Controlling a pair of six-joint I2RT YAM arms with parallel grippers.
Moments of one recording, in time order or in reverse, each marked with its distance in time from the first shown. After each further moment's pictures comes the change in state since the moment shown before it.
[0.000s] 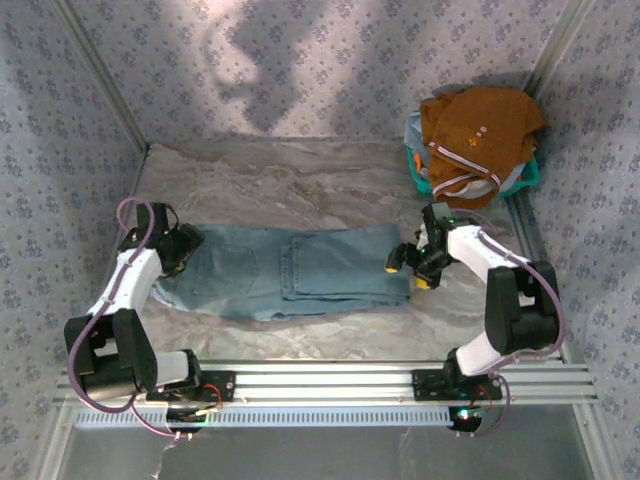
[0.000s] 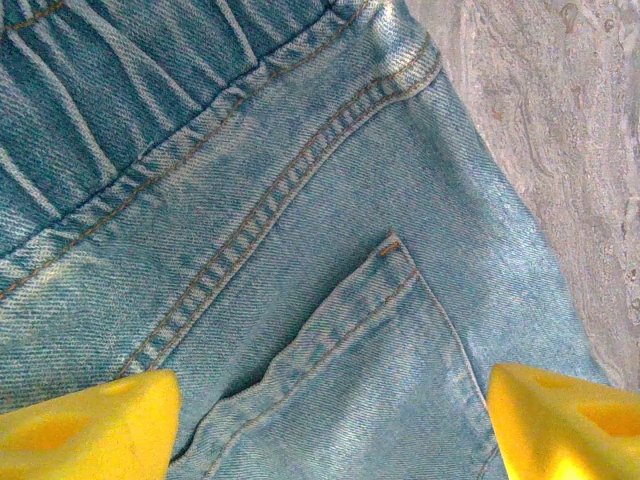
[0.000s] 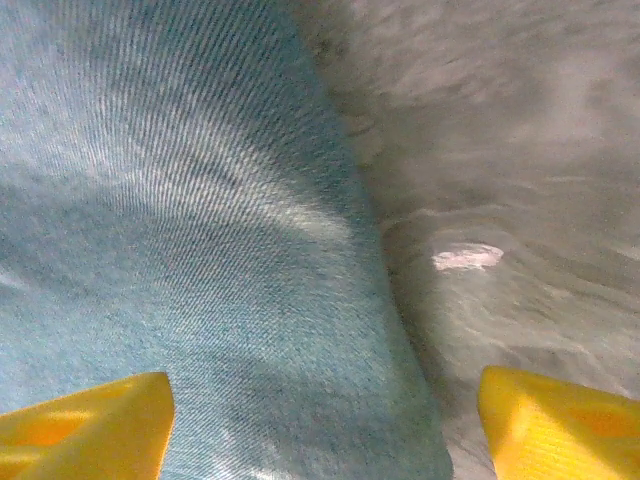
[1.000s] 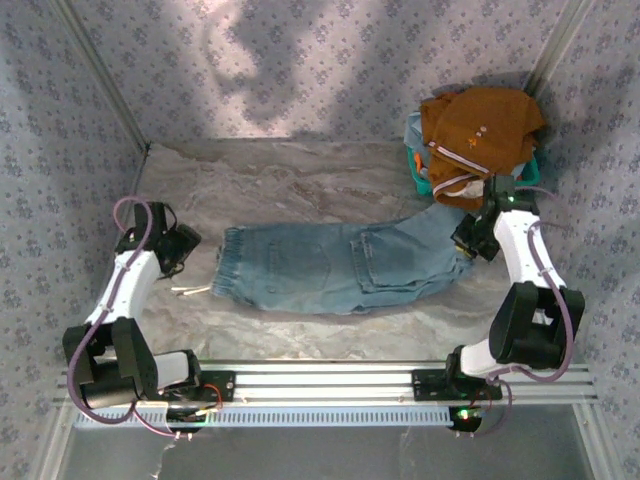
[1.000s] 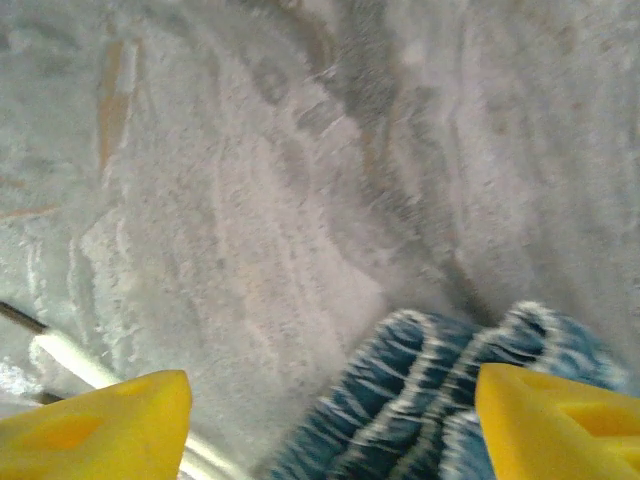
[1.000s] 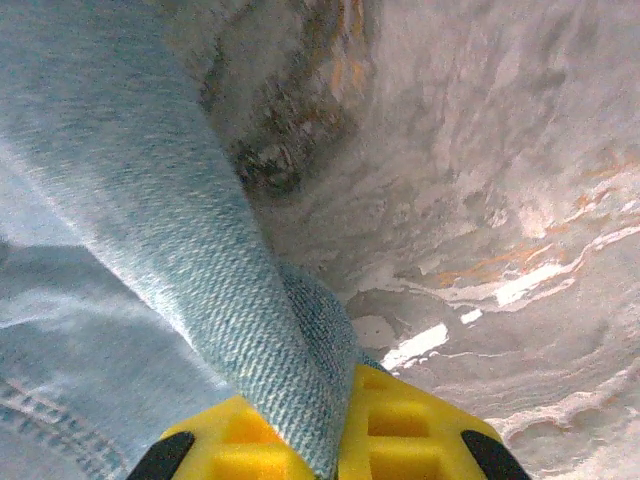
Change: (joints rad) left arm -0.006 -0.039 -0.002 -0.052 -0.050 0.005; right arm -0.311 -0.115 0.286 -0.251 0.304 0.028
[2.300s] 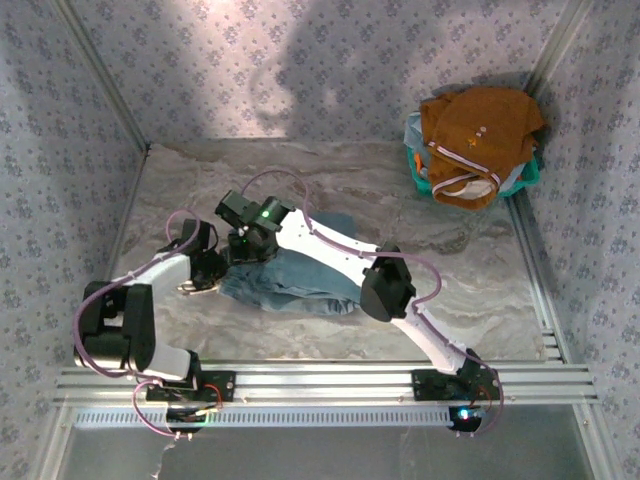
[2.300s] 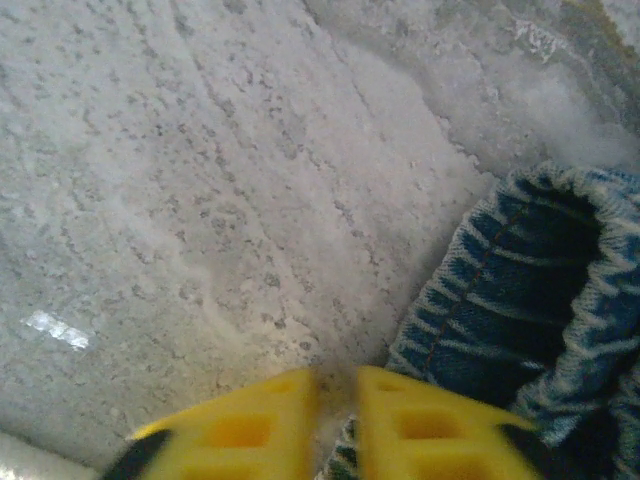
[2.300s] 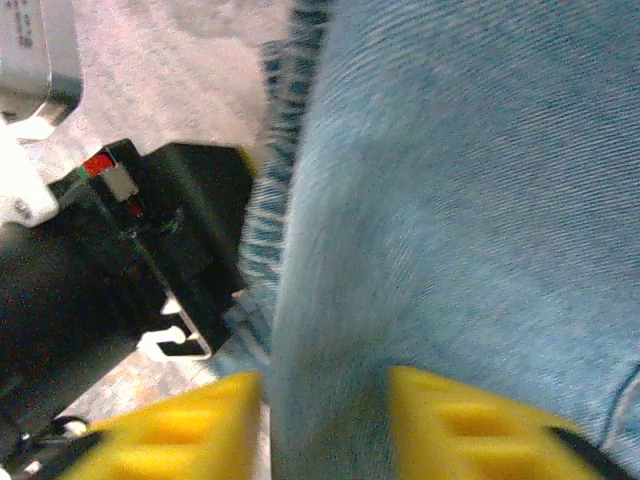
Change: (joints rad) left arm -0.224 0.172 -0.155 0.194 -0.026 0.010; right arm 1.196 0.960 1.223 -0.081 -0.035 0.277
